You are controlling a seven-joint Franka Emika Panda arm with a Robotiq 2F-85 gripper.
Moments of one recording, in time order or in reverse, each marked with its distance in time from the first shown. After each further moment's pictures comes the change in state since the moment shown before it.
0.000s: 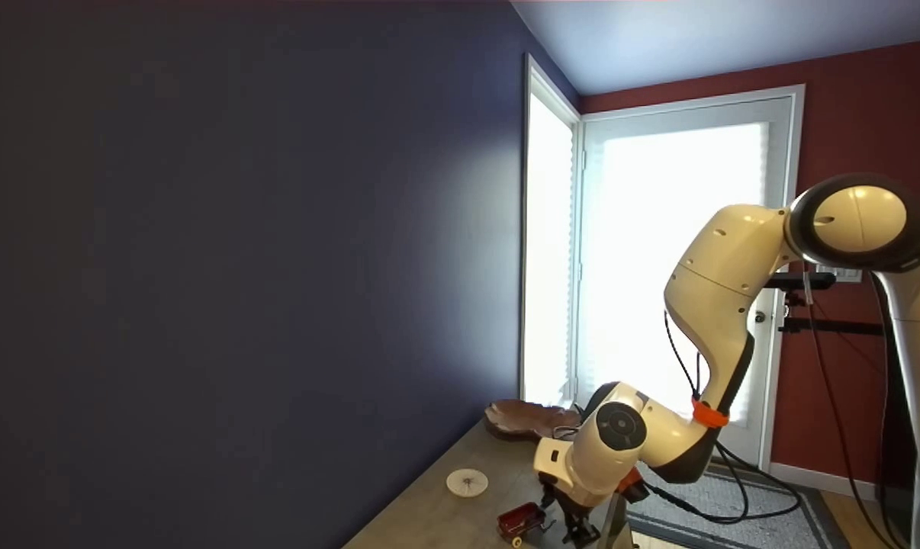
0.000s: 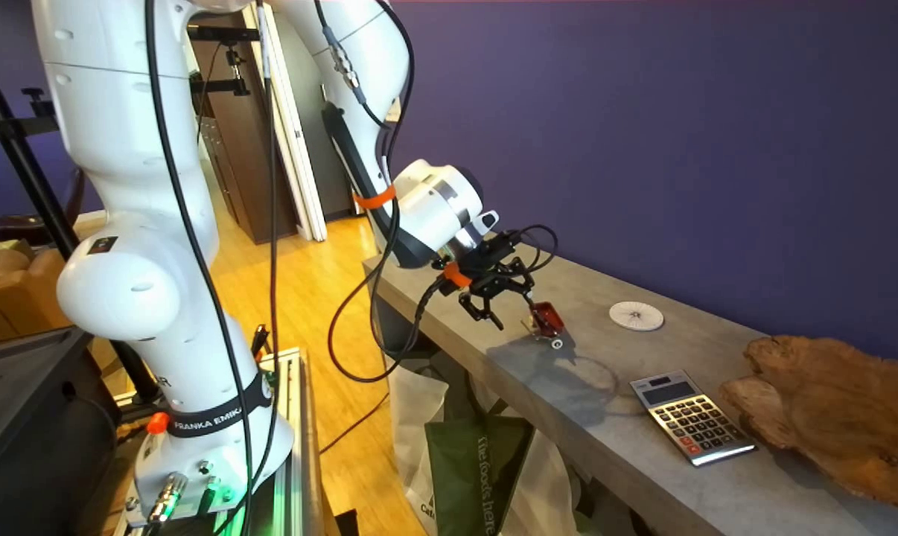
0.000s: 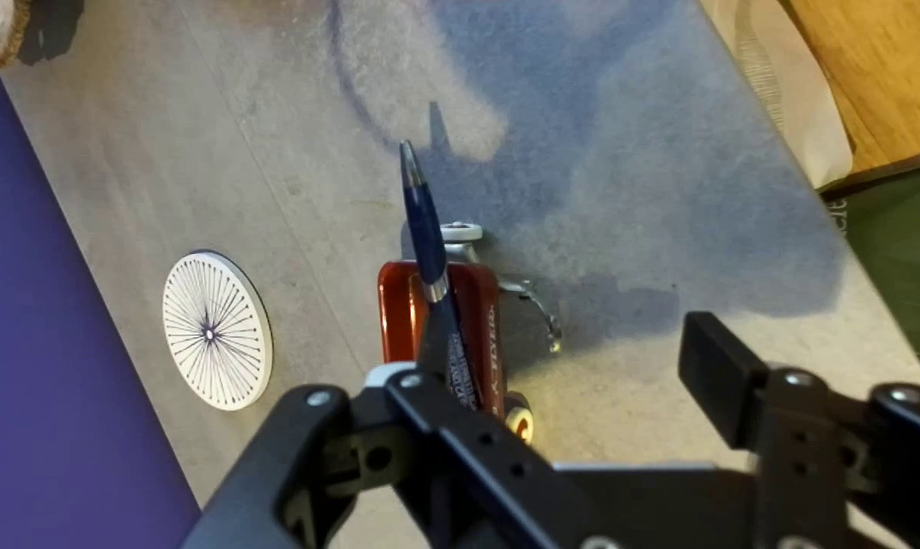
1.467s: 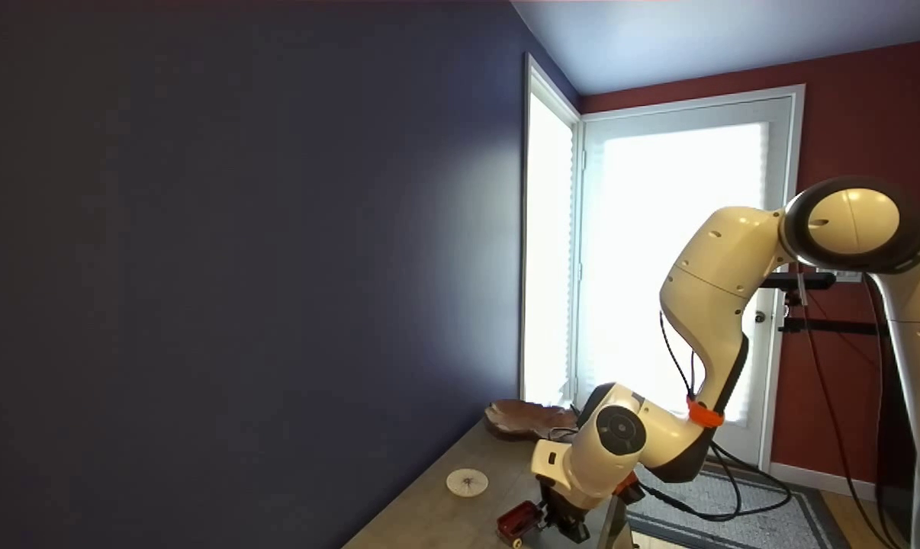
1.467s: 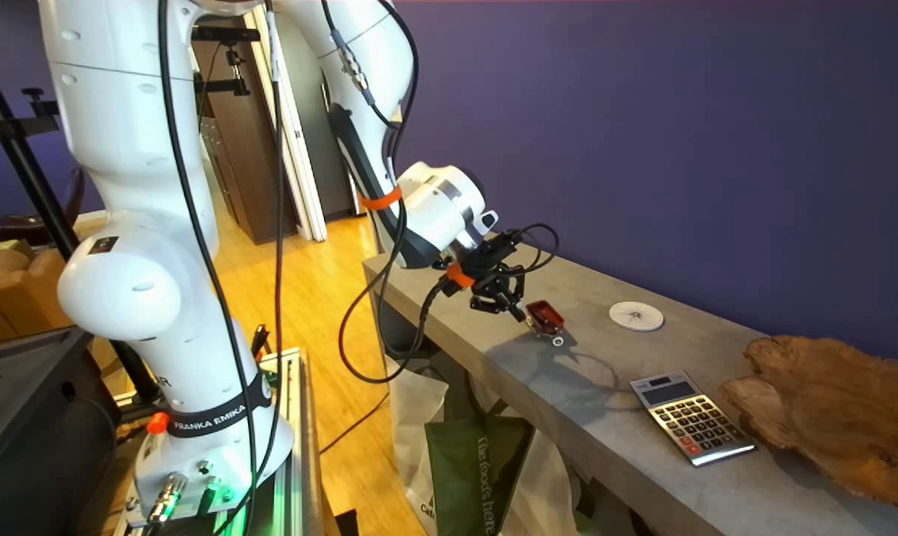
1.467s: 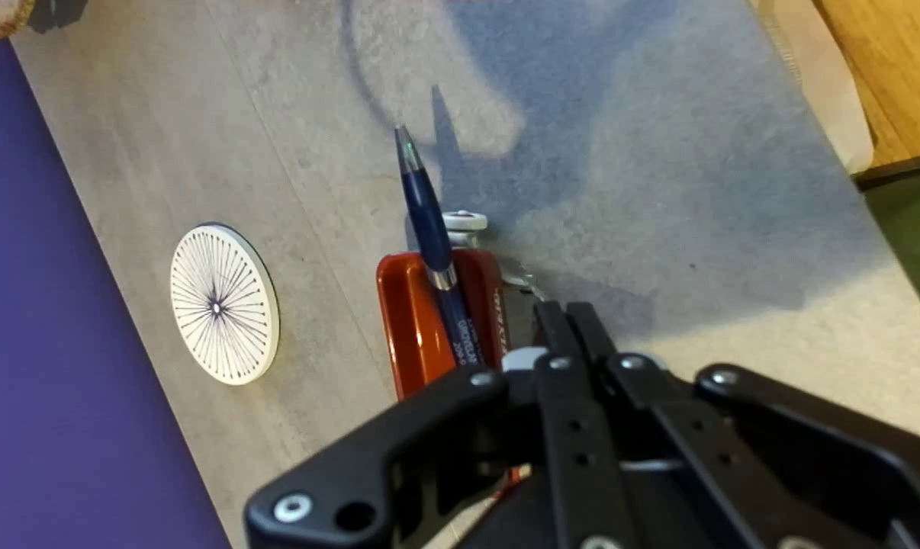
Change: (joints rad) arm 0.008 0.017 0.003 0.019 -0.058 0.000 0.038
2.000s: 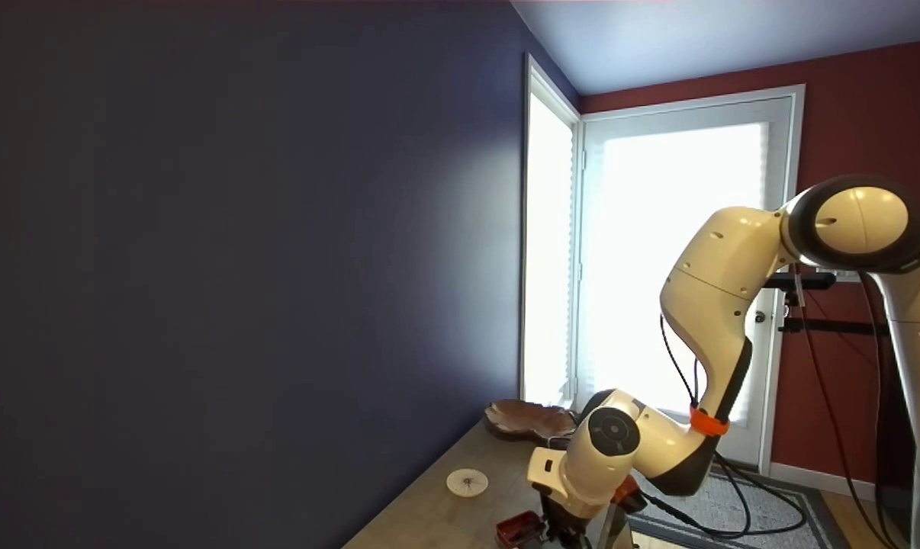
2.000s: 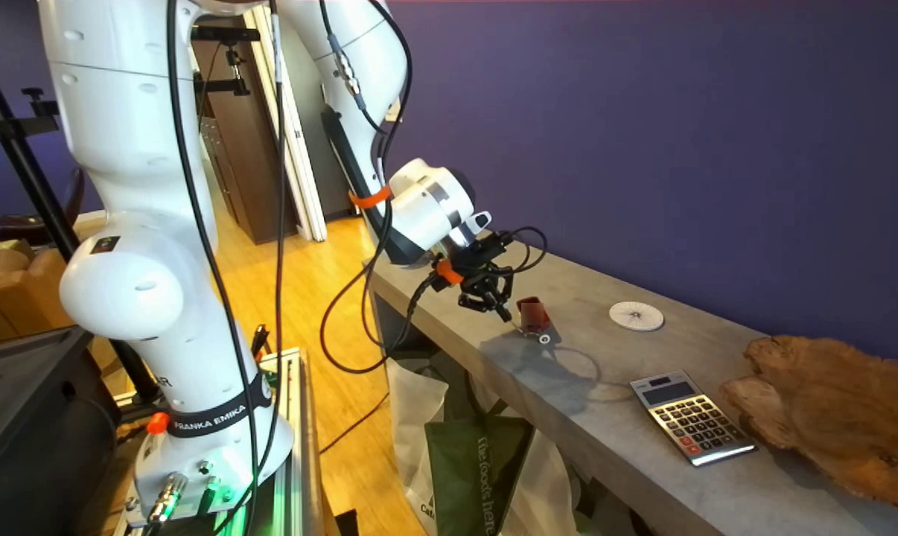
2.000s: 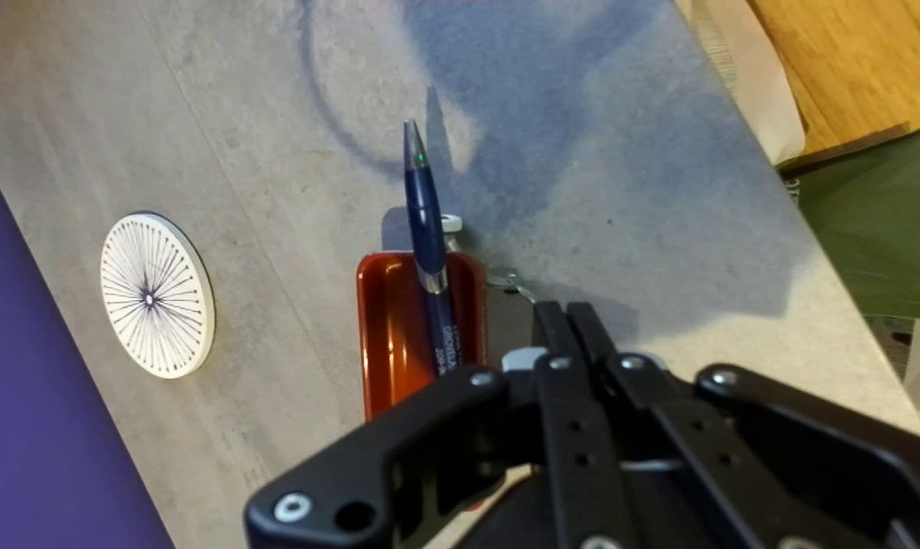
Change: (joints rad) arm 0.016 -0.002 0.032 -0.021 0.170 -0.008 -0.100
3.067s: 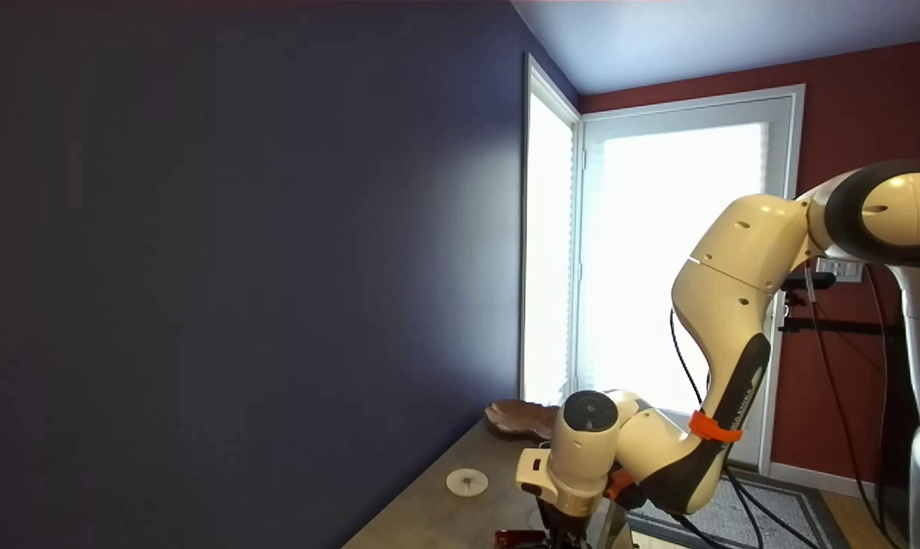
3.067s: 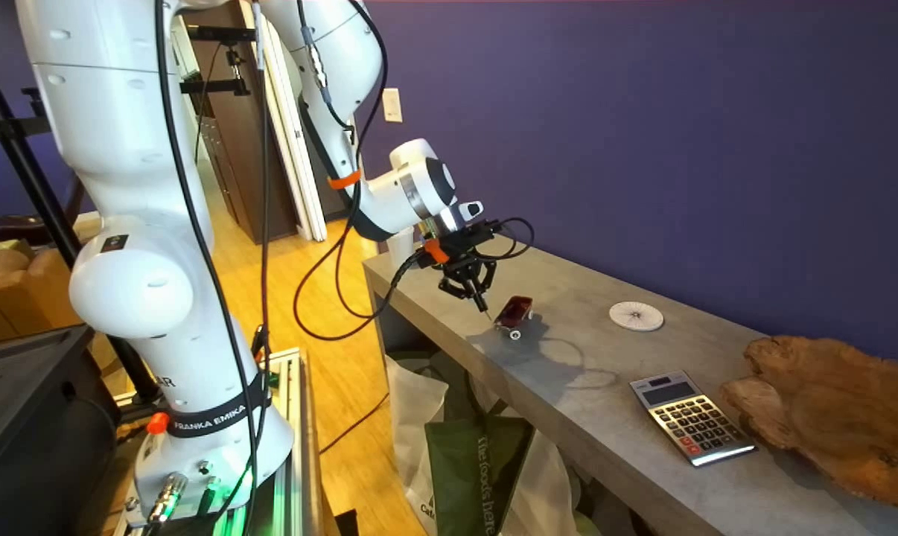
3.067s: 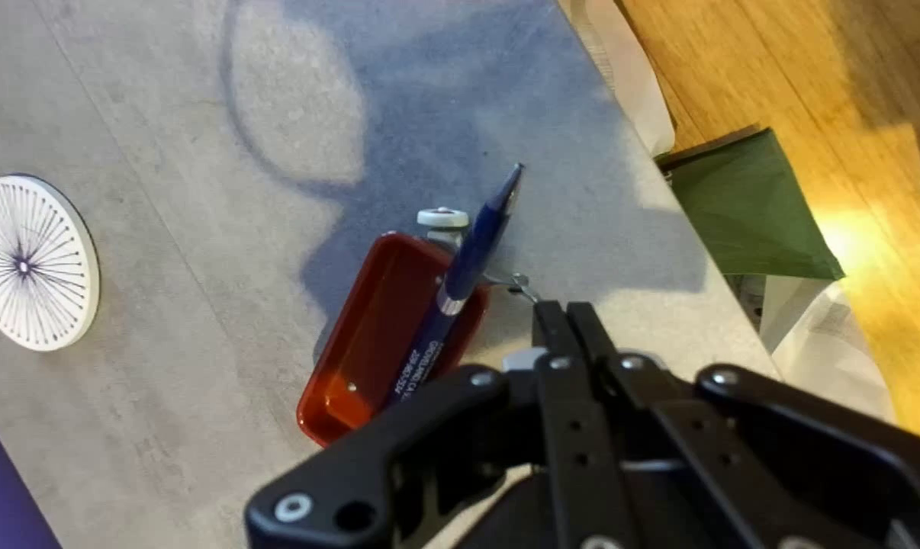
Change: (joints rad) arm 0.076 -0.070 0.033 -0.043 0.525 -0.043 -0.415
